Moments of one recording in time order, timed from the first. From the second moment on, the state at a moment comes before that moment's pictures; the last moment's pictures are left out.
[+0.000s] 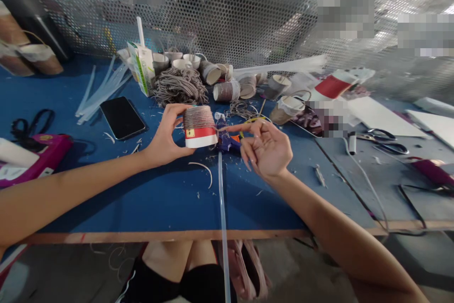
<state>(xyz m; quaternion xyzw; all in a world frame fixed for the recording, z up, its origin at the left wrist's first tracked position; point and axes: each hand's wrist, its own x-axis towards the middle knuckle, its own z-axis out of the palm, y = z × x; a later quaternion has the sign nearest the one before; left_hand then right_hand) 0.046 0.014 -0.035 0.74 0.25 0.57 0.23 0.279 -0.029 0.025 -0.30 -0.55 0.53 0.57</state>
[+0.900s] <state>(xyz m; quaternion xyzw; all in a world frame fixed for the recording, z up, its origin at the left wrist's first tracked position) 0.052 0.019 -0.043 0.72 0.16 0.59 0.32 0.275 -0.029 0.025 -0.32 -0.53 0.55 0.56</state>
